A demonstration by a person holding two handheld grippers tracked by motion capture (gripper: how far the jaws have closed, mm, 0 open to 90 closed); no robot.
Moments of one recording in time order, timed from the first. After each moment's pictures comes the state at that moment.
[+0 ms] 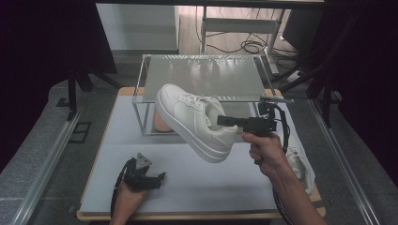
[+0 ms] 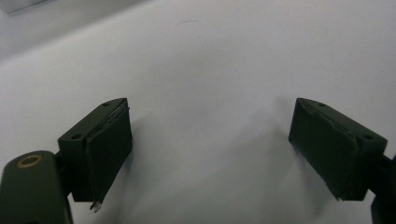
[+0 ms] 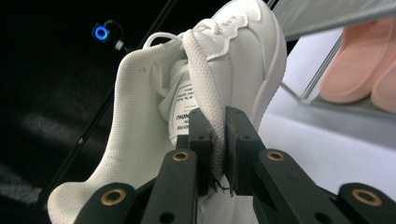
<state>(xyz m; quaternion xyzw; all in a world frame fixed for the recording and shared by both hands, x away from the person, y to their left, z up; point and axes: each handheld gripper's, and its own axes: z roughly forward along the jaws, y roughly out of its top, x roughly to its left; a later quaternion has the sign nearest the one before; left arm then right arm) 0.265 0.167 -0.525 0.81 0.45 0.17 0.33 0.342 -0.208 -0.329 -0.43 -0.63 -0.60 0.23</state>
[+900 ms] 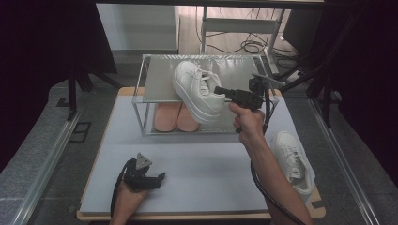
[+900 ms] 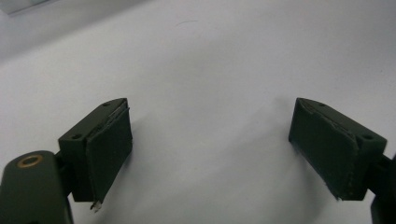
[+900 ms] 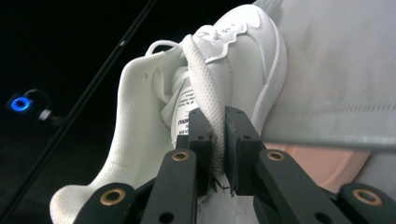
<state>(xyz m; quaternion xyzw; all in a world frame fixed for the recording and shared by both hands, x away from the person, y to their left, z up) 0.265 0.167 -0.525 0.81 0.45 0.18 0.33 0.420 -0.185 -0.331 -0.54 -0.58 -0.61 0.10</state>
